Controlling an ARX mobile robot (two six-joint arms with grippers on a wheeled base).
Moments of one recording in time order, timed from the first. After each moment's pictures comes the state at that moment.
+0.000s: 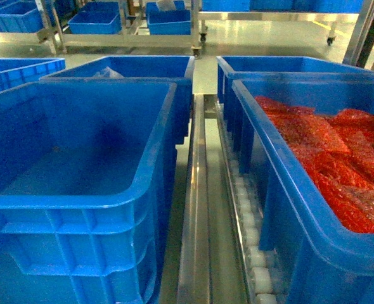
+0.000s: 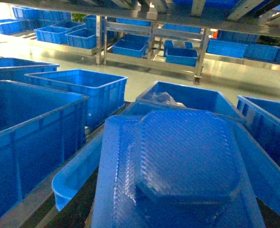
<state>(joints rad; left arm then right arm) -0.44 0.22 0.18 0.11 -0.65 -0.05 0.00 0.01 0.01 -0.01 0.00 0.00</state>
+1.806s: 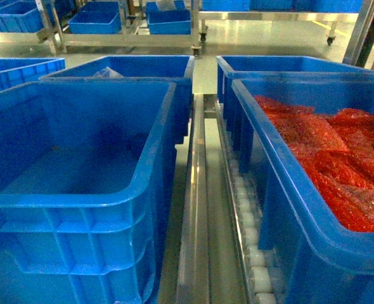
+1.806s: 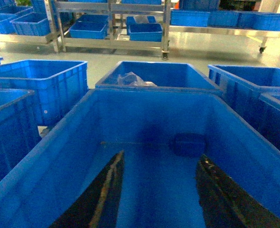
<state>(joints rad) -0.18 0.88 0.18 0.69 -0.19 -0.02 0.00 0.01 0.01 -0.01 0.00 0.00</state>
